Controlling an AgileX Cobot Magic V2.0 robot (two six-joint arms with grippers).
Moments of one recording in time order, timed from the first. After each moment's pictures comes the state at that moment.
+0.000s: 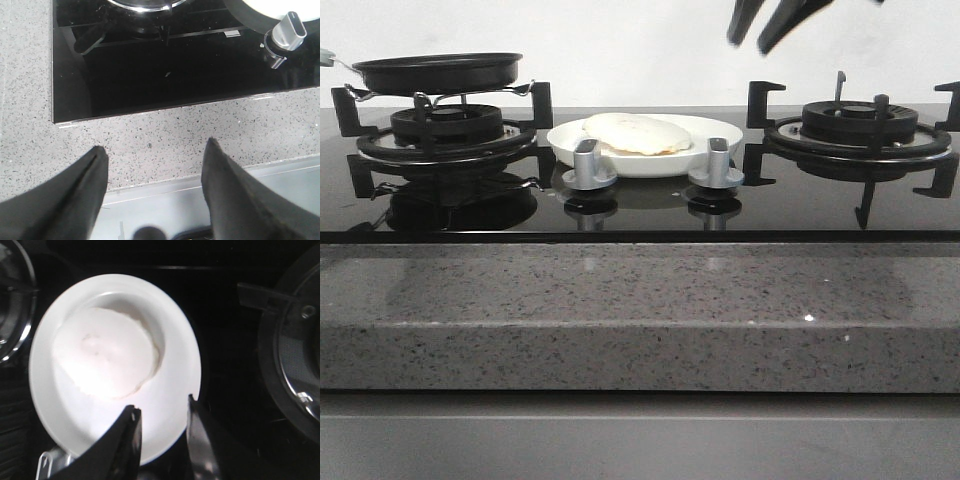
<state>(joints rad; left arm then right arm) -0.29 0.73 -0.95 0.02 1.10 -0.08 0.22 1.95 -2.06 0.30 1.21 0.18</state>
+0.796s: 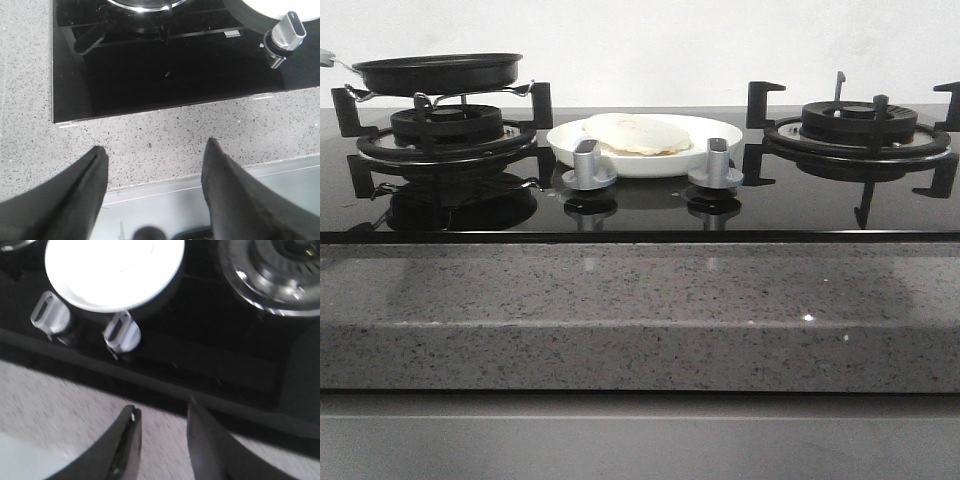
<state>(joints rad) -0.29 0.73 -0.95 0.02 1.10 -0.08 0.37 1.12 -1.19 0.04 0.98 0.18</state>
